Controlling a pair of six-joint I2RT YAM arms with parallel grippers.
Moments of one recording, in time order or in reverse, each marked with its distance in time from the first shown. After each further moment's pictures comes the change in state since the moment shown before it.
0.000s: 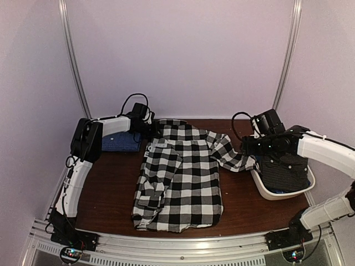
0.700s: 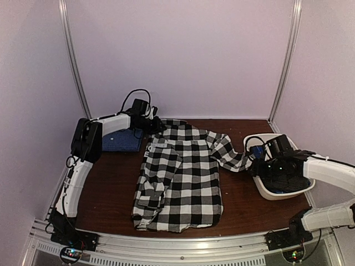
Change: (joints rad) left arm 0.000 0.008 0.067 0.019 0.123 -0.008; right arm -0.150 -0.171 -0.387 0.108 -0.206 0.134
